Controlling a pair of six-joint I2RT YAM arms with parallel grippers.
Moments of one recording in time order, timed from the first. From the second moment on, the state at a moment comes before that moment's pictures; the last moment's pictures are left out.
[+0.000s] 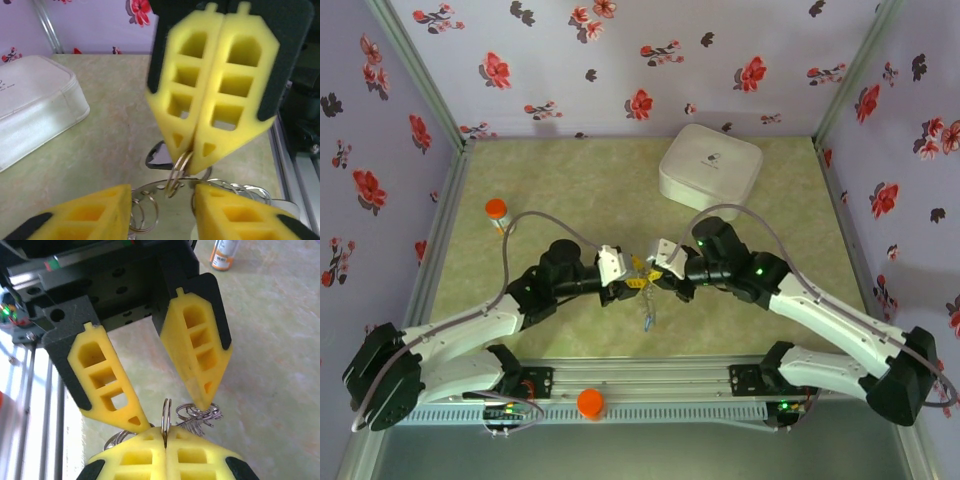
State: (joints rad) left arm -0.86 1.07 0.55 0.21 0.45 0.26; right arm 0.85 1.07 0.89 -0.50 -0.40 -0.42
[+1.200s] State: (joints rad) left arm -0.86 1.09 0.48 0.40 0.55 0.21; right arm 0.78 0.99 0.82 -0.43 -0.46 -0.41
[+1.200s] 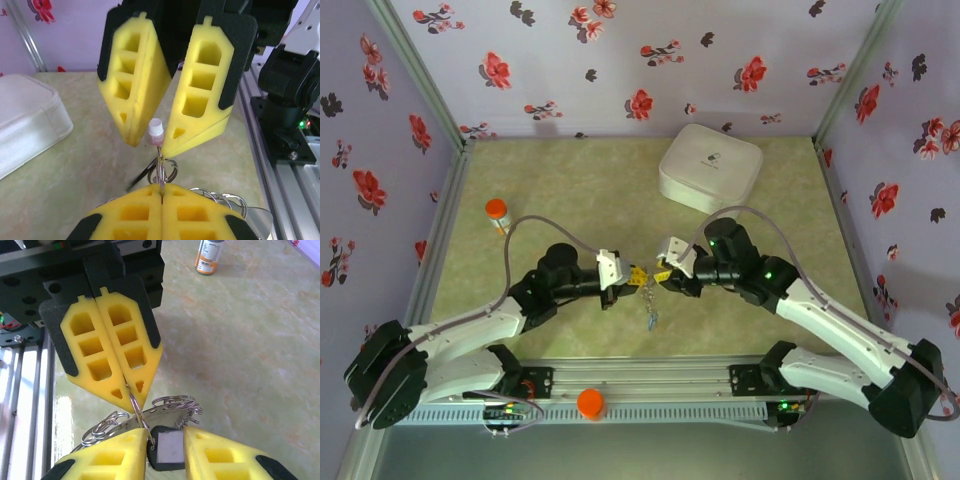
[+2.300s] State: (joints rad) left arm -0.86 1.08 0.48 0.46 0.60 0.18; right arm 0.75 0.93 0.77 -0.42 -0.50 -0.38
